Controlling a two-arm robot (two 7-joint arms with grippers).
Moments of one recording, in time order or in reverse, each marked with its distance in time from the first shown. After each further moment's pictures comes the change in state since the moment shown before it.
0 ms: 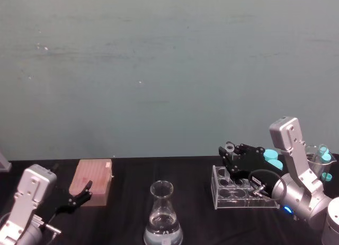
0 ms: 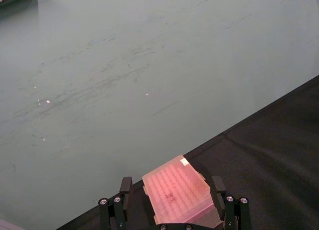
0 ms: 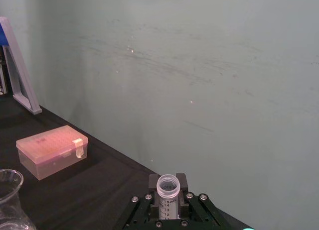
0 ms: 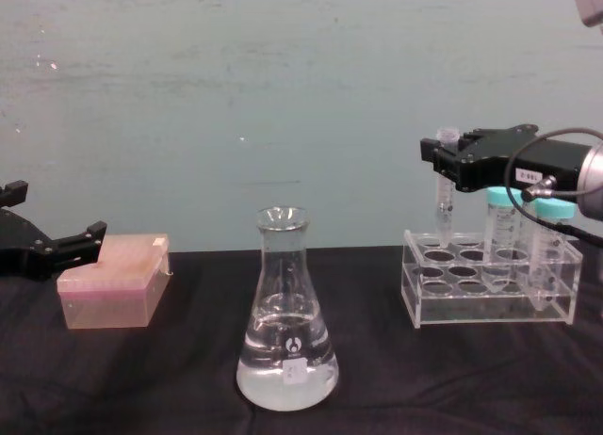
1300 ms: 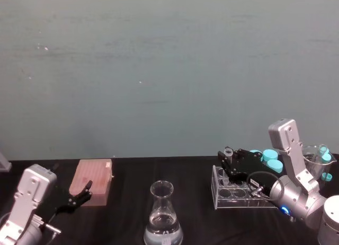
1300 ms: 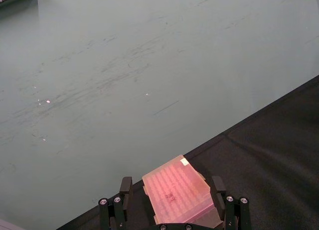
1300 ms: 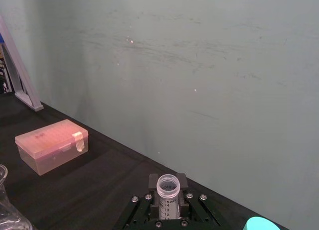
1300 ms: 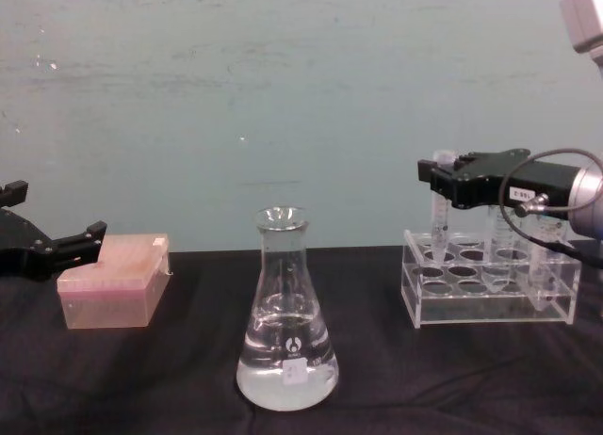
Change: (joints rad) left arm 0.000 0.000 0.000 0.000 0.000 0.000 0.000; right arm 0.053 -0.021 -0.008 0.125 0.045 -0.011 0.040
